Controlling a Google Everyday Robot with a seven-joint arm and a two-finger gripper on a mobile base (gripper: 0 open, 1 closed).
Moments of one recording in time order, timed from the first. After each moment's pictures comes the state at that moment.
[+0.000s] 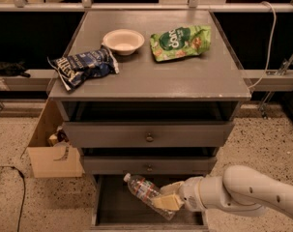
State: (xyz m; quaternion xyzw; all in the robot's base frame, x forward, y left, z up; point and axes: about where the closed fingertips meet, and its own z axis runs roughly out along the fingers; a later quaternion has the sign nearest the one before) arm 0.403 -0.059 0.548 -0.33 0.84 0.35 0.26
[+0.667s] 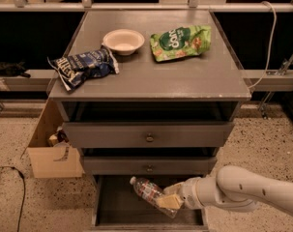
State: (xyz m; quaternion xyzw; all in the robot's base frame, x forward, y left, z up) arm 0.421 -0.074 0.488 -0.33 0.85 0.32 0.24
